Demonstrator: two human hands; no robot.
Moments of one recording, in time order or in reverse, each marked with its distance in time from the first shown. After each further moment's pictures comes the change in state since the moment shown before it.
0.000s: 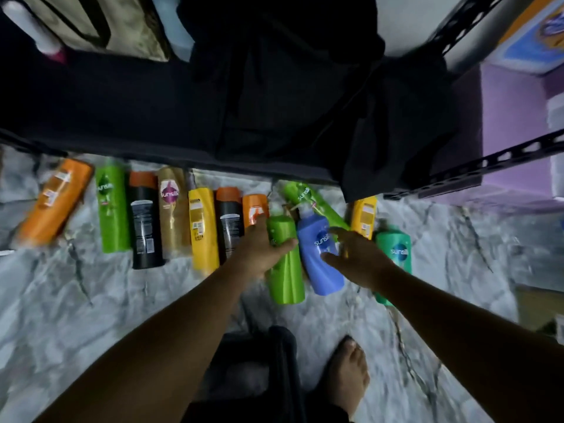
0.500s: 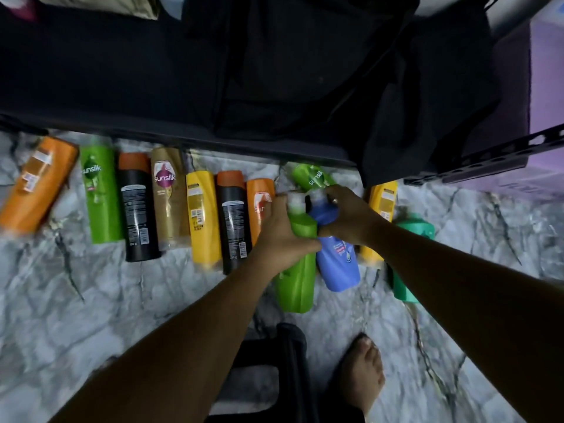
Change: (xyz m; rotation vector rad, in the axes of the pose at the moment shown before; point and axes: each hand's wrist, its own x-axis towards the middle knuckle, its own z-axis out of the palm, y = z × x) left_hand 0.019 -0.002 0.034 -0.139 0.143 0.206; right_hand 0.093 -0.011 0.014 0.146 0.026 -0.100
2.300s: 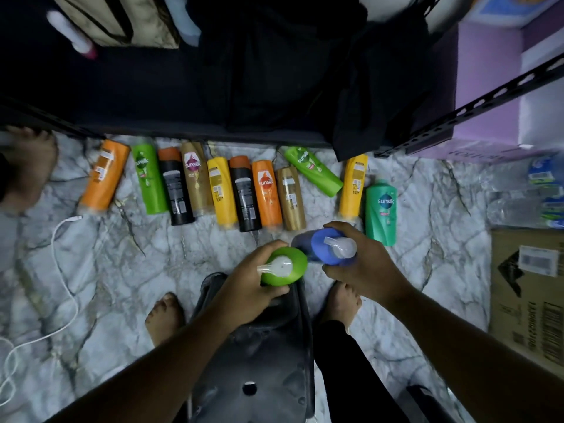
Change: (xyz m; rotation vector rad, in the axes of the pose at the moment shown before) left_hand -0.229 0.048 -0.085 -0.070 -0.259 0.059; right_hand -0.266 -0.059 -0.021 0.381 0.105 -0.028
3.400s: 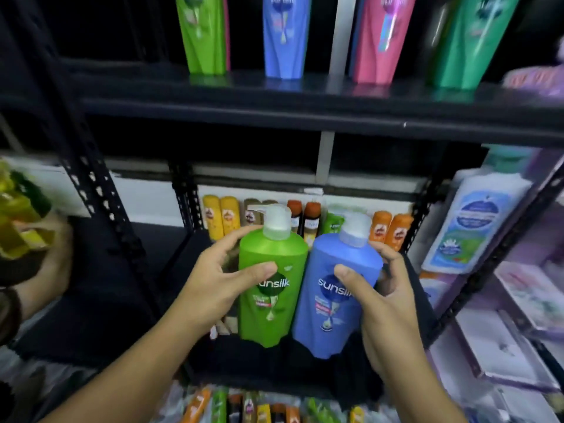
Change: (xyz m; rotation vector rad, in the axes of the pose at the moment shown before) left_hand -0.396 0.611 -0.263 -0.246 0.344 0.803; right_hand -0.374 -0.599 -0.181 0.888 0.409 -0.757
